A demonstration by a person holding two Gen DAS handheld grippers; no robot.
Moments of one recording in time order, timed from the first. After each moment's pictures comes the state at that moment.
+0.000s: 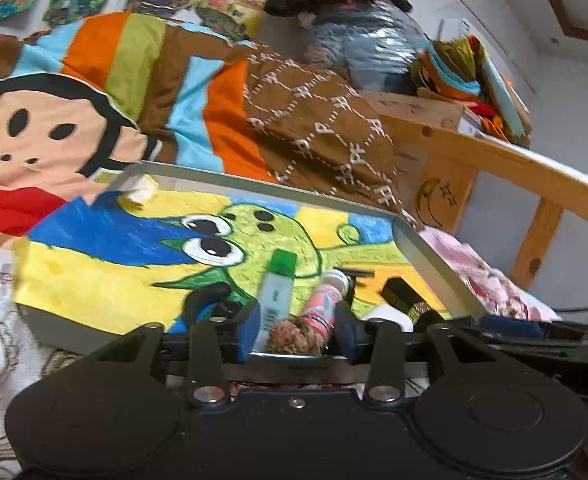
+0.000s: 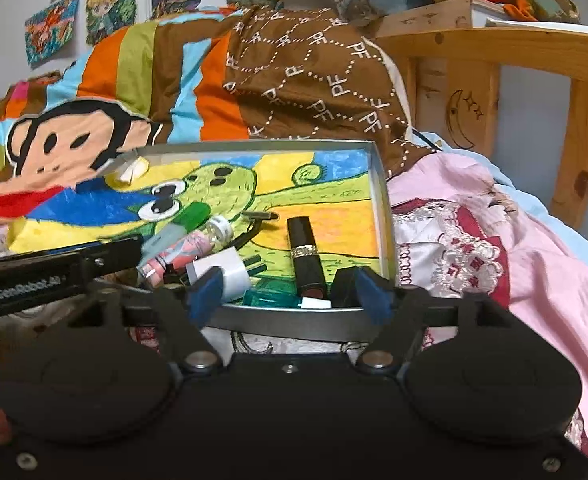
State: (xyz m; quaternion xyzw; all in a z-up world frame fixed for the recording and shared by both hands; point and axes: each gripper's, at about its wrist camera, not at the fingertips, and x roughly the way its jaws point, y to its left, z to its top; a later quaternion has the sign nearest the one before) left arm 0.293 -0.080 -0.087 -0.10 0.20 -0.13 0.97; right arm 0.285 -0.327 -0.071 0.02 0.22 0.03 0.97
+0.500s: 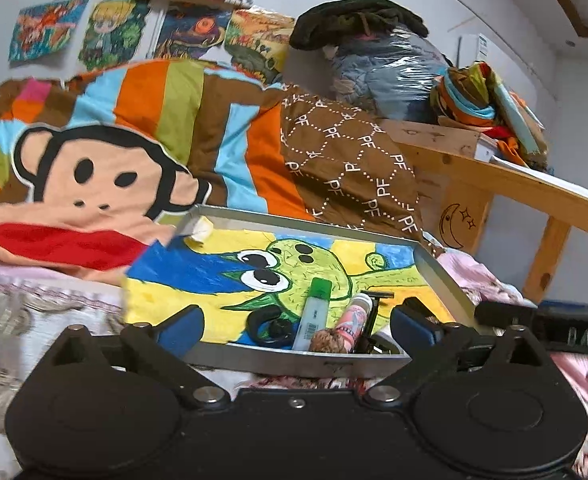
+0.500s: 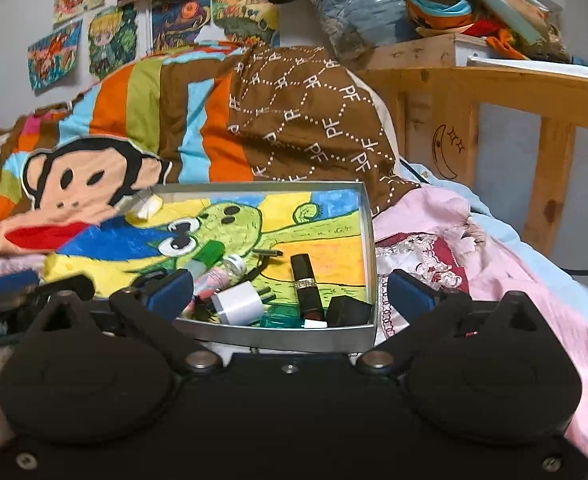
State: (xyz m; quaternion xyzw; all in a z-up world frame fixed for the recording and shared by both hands) left arm 0.227 -0.060 -0.045 -0.07 0.17 -0.08 0.98; right arm 0.236 -0.330 -0.020 0.03 0.19 0.02 0.98
